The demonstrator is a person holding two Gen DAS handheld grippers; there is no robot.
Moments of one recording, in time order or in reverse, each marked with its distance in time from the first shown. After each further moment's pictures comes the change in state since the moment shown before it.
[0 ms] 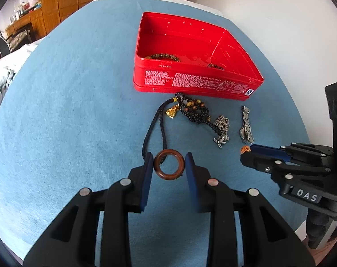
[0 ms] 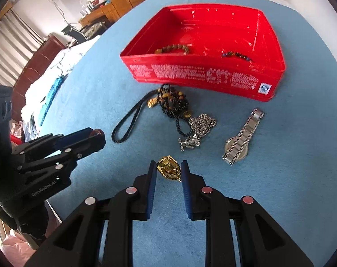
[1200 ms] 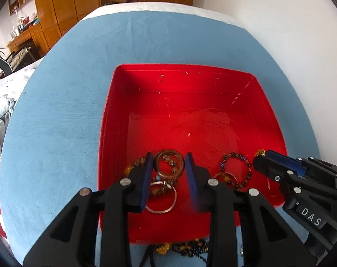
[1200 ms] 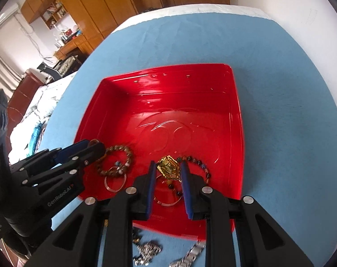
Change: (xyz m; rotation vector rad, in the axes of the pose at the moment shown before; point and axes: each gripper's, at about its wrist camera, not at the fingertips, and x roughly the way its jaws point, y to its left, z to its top) left arm 0.093 -0.033 0.198 0.024 0.000 0.110; right arm 0.032 -0.084 0.171 0.160 -0.110 -0.096
